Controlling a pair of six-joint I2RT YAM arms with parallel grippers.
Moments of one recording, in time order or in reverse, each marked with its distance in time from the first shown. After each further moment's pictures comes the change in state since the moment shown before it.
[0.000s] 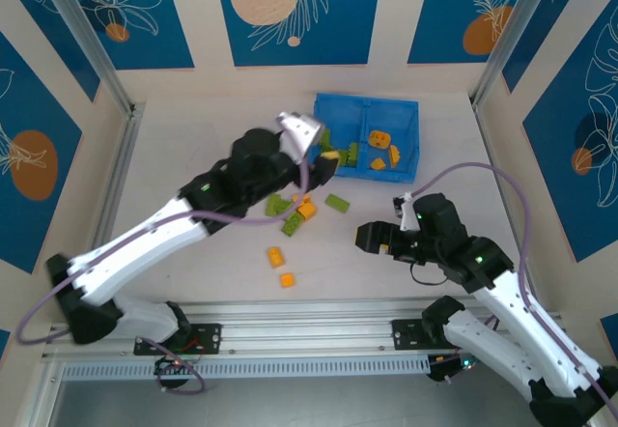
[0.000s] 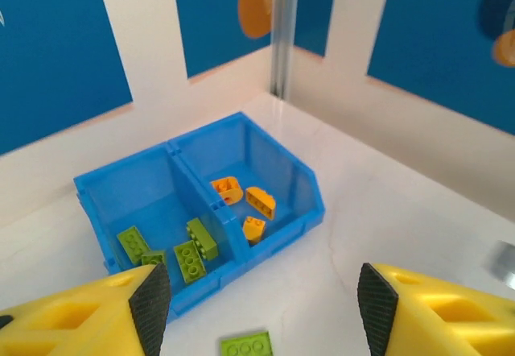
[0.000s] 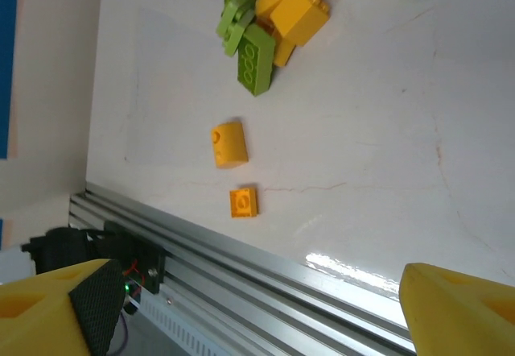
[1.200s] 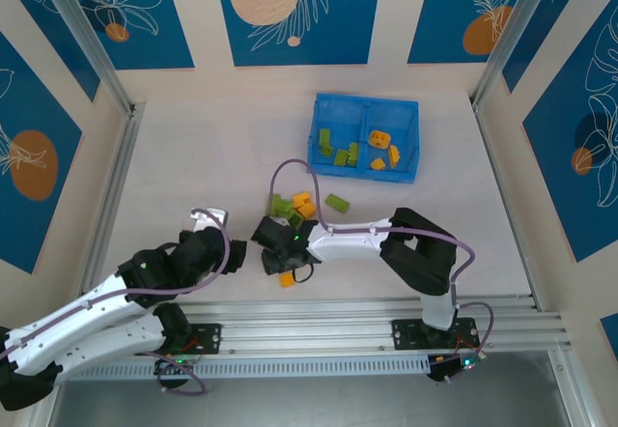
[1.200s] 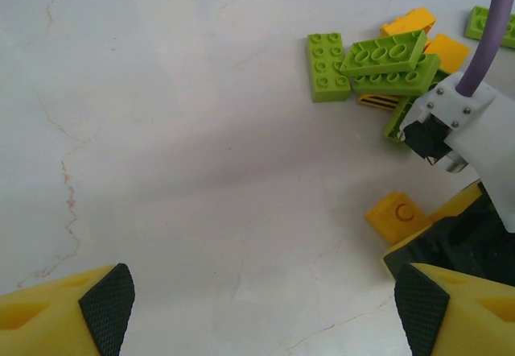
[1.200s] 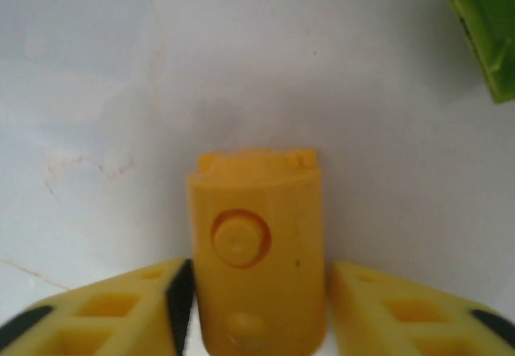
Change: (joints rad) left arm -0.034 -0.581 -0.642 -0.585 -0.377 -0.519; right arm 0.558 1.202 0.414 0.371 0.422 0.032
